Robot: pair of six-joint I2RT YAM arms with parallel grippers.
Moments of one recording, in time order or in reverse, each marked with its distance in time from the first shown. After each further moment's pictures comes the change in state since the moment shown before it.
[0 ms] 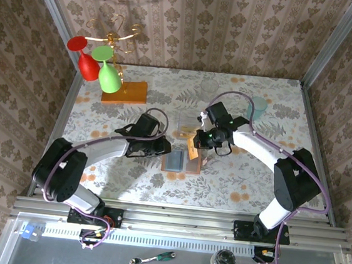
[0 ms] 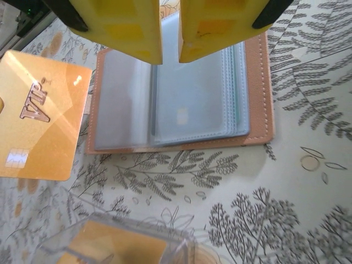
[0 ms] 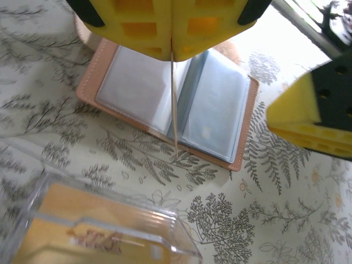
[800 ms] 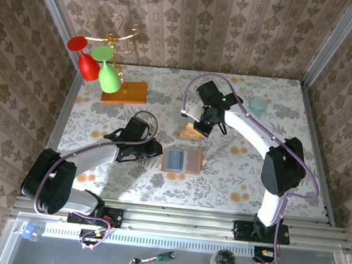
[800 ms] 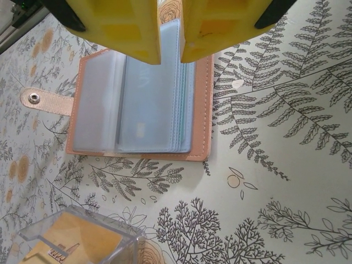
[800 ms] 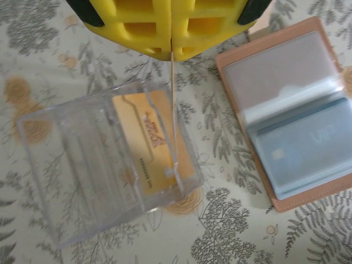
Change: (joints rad) left arm 0.060 -0.116 -0.110 -0.008 -0.011 0.002; right arm 0.013 0.197 0.442 -0.297 0.219 -0.972
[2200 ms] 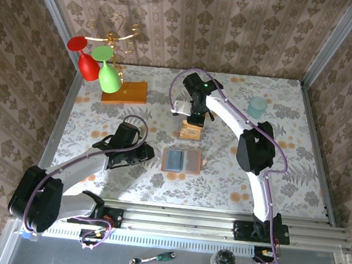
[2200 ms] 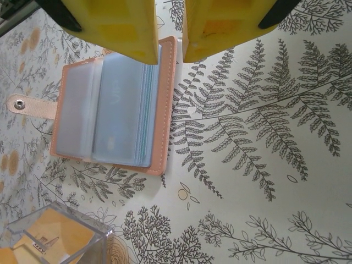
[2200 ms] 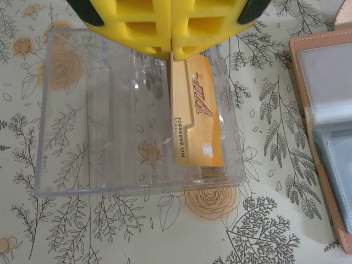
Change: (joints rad) left arm 0.046 -0.171 -0.115 -0.035 -0.038 0.011; right arm 0.011 0.367 0.443 -0.242 0.081 -0.262
